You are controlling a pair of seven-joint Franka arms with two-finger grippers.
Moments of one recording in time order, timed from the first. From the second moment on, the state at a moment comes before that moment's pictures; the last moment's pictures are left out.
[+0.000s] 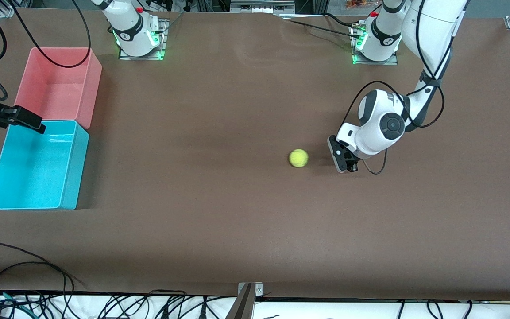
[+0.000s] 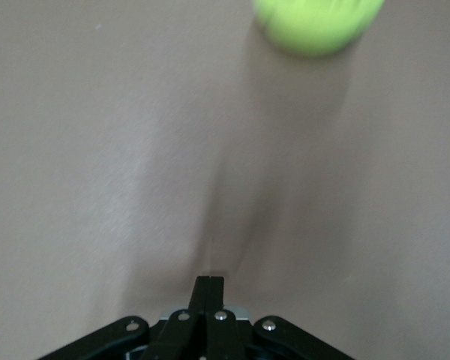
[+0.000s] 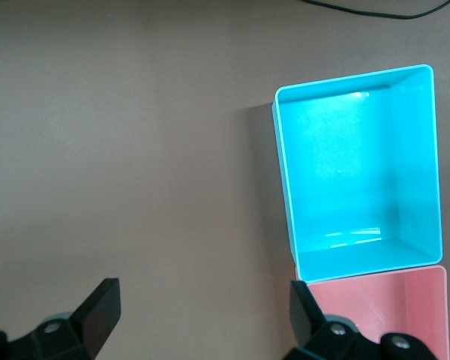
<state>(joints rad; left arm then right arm) -0.22 0.47 -0.10 -2.13 -0.18 2.58 1.10 -0.11 0.12 0.10 -1.52 -0.02 1.64 0.12</state>
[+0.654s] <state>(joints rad) -0.11 0.41 -0.09 -2.11 -0.18 2.49 1.12 -0.11 0.12 0.10 -1.52 -0.02 1.64 0.12</state>
